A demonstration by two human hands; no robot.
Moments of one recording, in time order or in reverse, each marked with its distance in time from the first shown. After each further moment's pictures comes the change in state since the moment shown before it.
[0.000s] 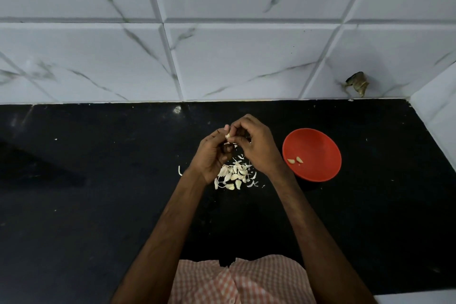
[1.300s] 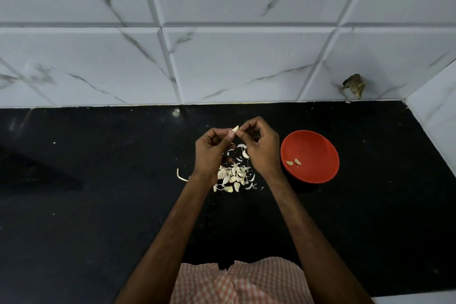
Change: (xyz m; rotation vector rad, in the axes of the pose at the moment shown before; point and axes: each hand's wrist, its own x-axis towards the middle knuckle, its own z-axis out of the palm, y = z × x) left_hand -0.002 -0.009 0.010 0.210 0.187 0.239; right_hand -0.007 0.009 0.005 0.188 0.288 0.165
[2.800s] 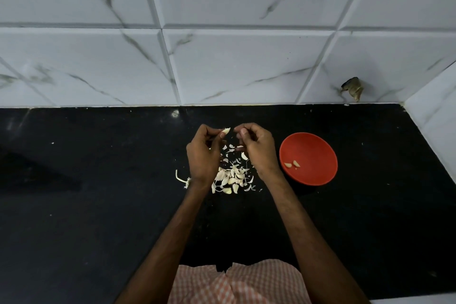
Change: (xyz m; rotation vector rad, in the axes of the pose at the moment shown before) left_hand 0.003 -0.009 -0.010 0.454 0.207 0.411; right_hand 0.005 -0.001 0.005 0.124 -0.039 0.338
